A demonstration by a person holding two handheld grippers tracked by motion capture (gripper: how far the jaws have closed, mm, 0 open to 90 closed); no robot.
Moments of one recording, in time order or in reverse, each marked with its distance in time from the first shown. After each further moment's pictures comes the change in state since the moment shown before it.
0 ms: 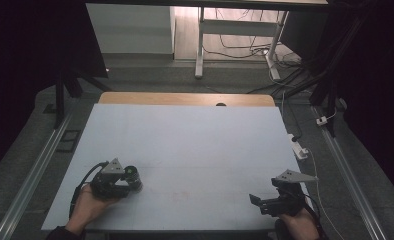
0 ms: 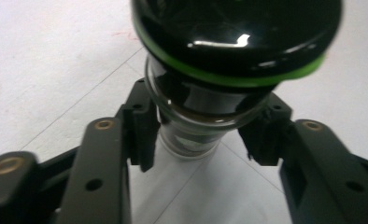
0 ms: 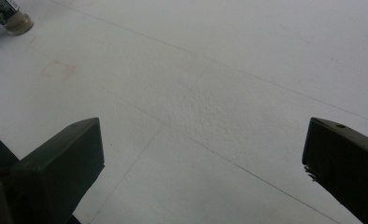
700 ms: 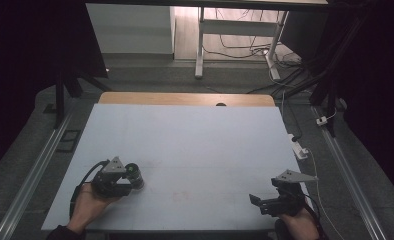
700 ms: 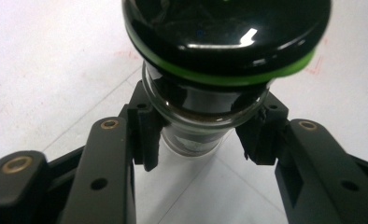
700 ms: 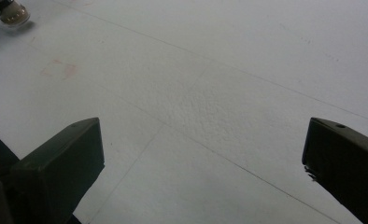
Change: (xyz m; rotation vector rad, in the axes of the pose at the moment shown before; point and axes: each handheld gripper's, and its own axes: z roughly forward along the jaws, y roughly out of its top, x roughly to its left) left arm -0.007 0.011 -0.007 -0.035 0.021 -0.003; right arm 0.000 0.000 0.000 0.002 0.001 -0.002
